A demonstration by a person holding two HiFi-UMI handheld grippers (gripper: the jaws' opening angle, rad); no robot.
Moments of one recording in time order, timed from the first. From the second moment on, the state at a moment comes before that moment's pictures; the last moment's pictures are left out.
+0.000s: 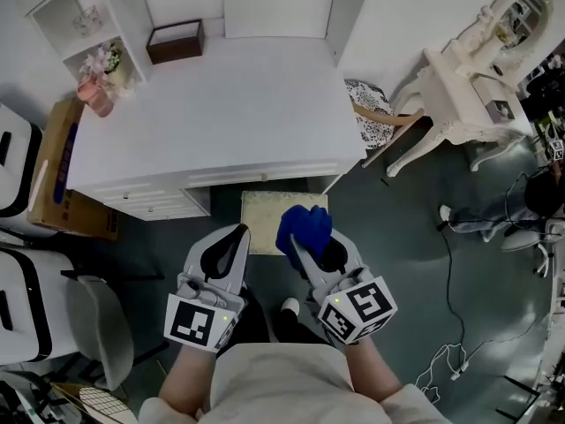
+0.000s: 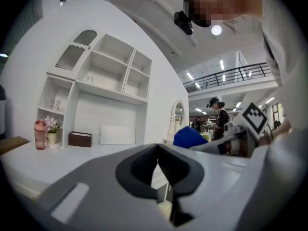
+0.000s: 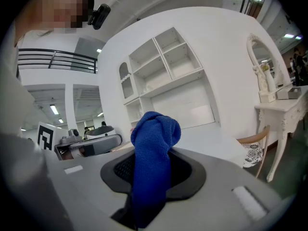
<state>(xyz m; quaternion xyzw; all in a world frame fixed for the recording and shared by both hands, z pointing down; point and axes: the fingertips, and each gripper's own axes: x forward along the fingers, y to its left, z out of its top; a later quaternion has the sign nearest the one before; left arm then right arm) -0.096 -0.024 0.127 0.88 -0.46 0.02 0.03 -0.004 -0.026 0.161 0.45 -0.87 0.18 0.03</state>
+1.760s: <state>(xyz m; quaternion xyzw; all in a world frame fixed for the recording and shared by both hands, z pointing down) -0.135 -0.077 0.329 0.90 -0.39 0.12 0.16 -0.069 -0.098 0.415 0.45 -0.83 0.31 0.14</state>
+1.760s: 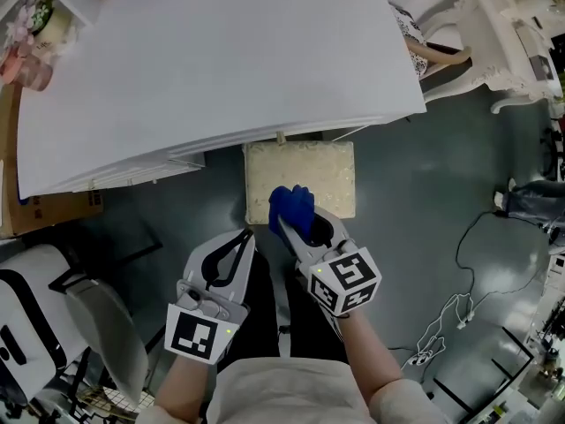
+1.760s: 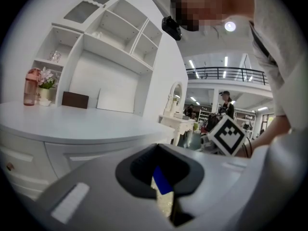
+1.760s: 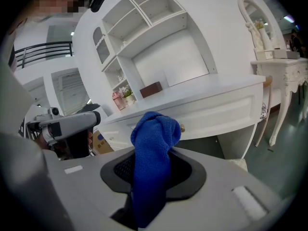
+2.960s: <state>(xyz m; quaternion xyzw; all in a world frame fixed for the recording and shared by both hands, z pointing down) -0.164 -0.077 0.402 0.89 -0.40 0.12 0.15 -0.093 -0.143 0.605 0.47 -0.77 0.40 0.17</state>
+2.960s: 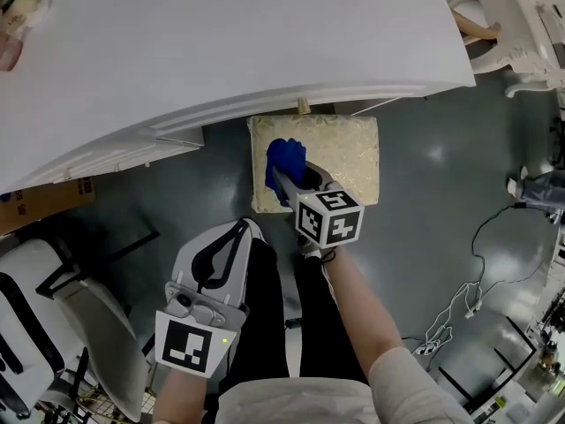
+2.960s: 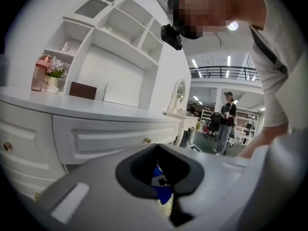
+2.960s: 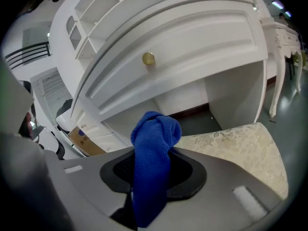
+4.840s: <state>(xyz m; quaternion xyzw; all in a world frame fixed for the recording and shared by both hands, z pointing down) -0.165 -0.099 0.432 0.89 -0.40 0.11 0.16 -0.071 -0.192 0.711 0.48 -0.72 0.34 0.35</state>
